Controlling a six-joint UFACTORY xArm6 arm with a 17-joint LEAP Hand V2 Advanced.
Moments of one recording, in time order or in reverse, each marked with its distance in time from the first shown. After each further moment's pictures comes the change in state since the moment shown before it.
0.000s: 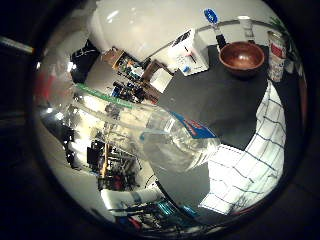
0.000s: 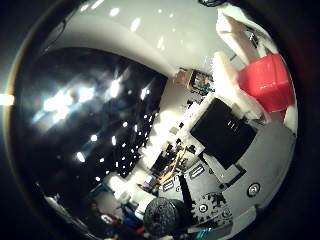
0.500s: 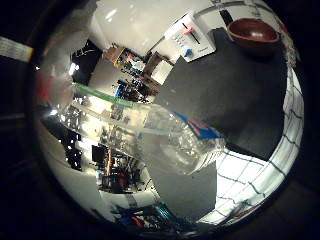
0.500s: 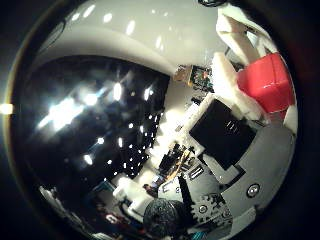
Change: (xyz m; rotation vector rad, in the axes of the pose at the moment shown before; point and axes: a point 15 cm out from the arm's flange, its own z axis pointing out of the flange) arm 0.042 0.017 0.055 -0.038 -0.058 0.040
